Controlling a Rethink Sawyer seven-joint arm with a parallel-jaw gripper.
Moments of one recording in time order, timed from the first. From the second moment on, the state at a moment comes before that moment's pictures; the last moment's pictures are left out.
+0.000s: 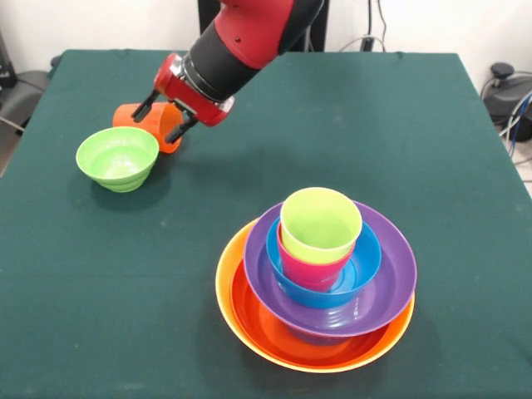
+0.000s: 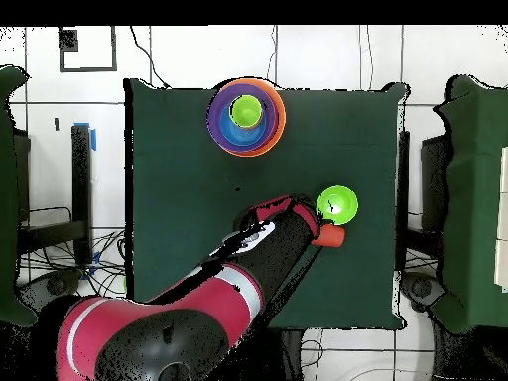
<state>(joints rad) 0.12 -0.09 -0.62 1.36 -0.27 0.39 2.09</state>
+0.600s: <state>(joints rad) 0.13 -0.03 -0.64 1.35 -0.24 0.39 2.11</state>
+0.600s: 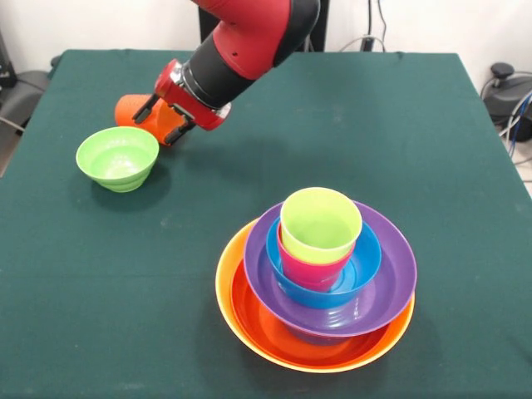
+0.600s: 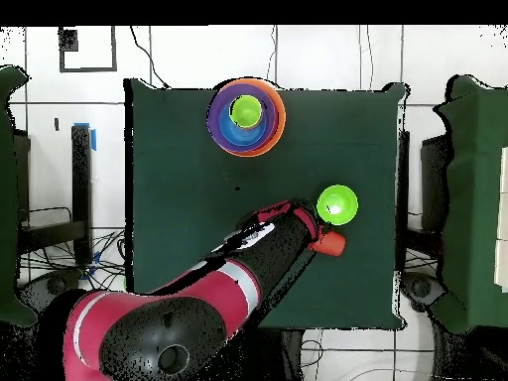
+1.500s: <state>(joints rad) 0.16 0.01 -0.71 1.36 -0.23 0.39 2.14</state>
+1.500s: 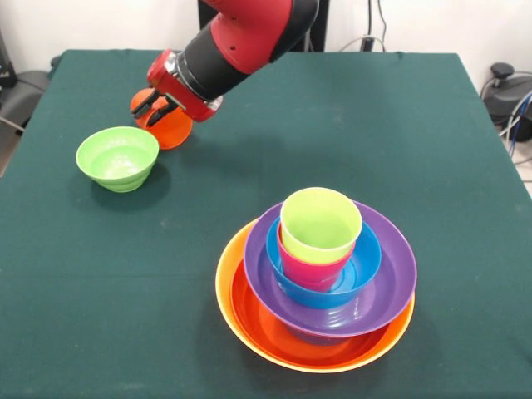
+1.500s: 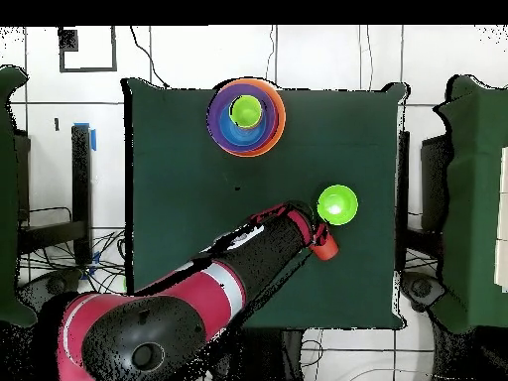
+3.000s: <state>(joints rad) -0.01 -0.24 -0.49 1.39 -0.23 0.39 2.14</state>
